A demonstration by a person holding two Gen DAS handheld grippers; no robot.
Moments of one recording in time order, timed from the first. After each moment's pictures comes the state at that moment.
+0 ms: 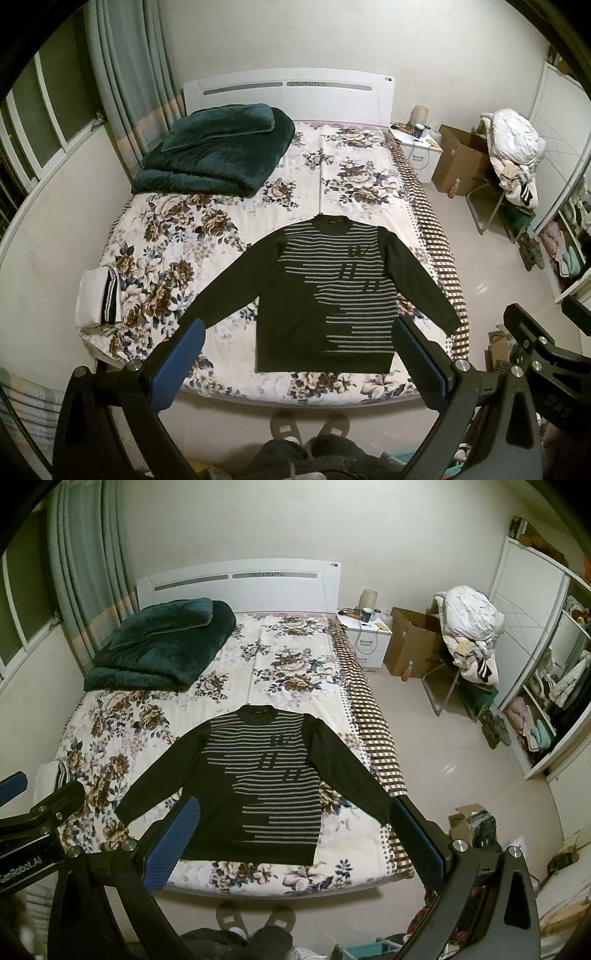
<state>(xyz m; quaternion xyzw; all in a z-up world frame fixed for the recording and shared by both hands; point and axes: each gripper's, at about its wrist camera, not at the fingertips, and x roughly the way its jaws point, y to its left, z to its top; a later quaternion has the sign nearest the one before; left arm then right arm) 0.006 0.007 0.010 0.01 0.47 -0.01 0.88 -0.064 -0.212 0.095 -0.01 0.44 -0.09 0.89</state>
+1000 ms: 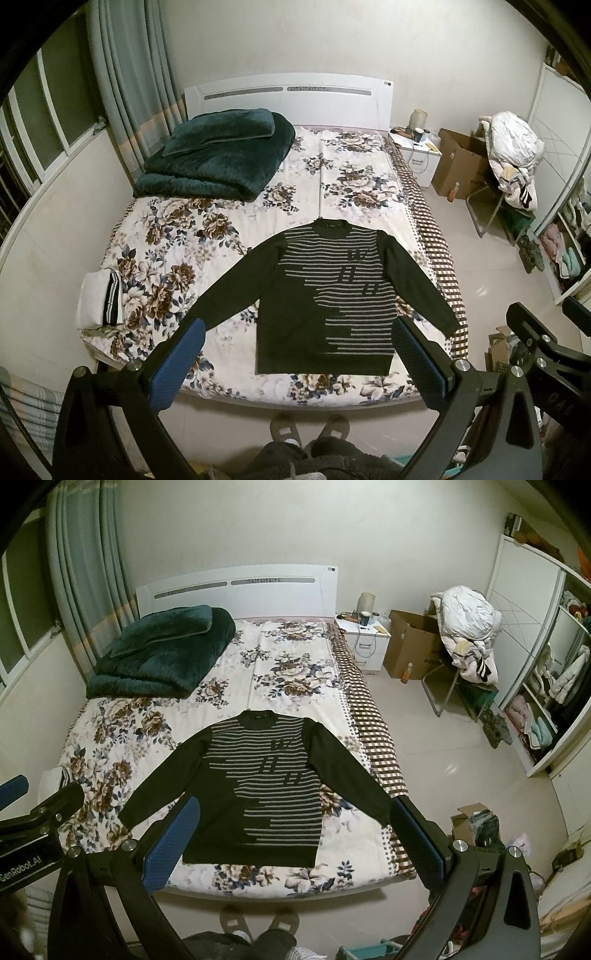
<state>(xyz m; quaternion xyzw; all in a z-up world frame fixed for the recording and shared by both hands) 0.004 0.010 0.017 0.01 0.46 -0.01 0.89 -0.064 -0.206 0.104 0.00 0.44 -0.08 0.90</state>
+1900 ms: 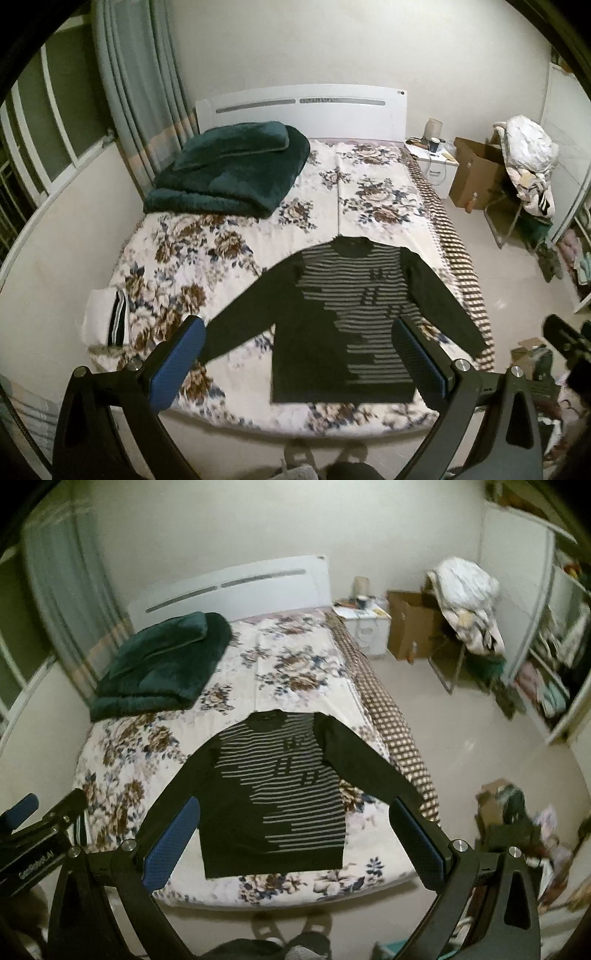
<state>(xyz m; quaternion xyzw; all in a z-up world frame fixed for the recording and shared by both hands) 0.055 0.008 -0.014 0.04 0.42 0.01 0.91 -0.011 -0.233 0.080 0.09 0.44 -0.10 0.89</state>
